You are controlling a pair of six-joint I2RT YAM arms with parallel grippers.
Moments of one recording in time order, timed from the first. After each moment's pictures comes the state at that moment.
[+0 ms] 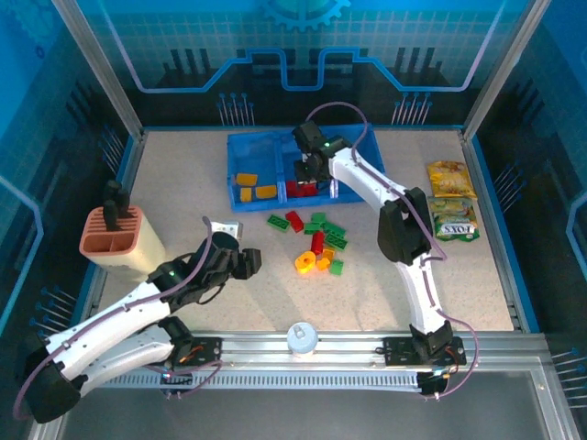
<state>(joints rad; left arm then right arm) -0.74 0.83 0.59 -0.54 -0.20 -0.67 0.55 2.27 2.11 -0.92 0.10 0.34</state>
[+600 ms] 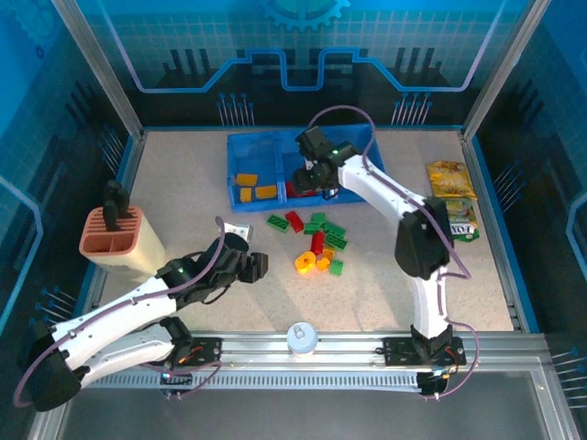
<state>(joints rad) -0.79 0.91 0.63 -0.54 -0.21 -0.64 0.59 1.99 1.81 -0.89 0.09 0.32</state>
